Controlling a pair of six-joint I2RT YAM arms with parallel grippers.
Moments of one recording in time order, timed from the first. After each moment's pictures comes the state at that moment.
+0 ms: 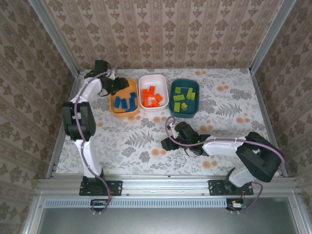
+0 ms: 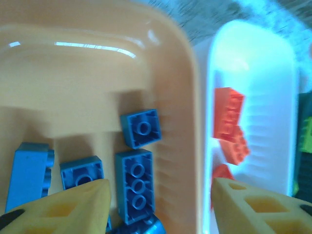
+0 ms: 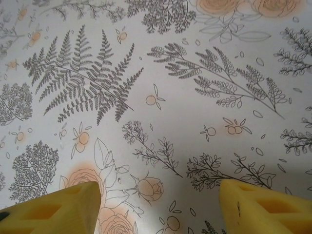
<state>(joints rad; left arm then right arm) -0.09 2.01 1.73 -0.70 0.46 -0.38 0.79 1.47 0.57 0.15 -0.08 0.37</state>
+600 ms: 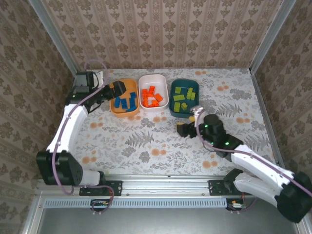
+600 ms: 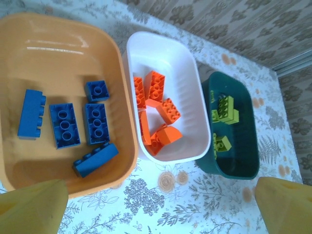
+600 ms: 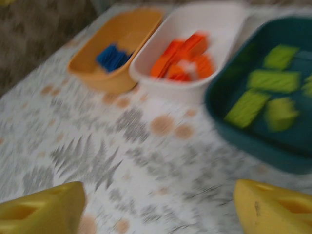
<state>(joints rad) -0.10 1.33 1.25 -0.59 0.46 -0.40 0.55 0.90 0.56 -0.04 -0.04 0.23</state>
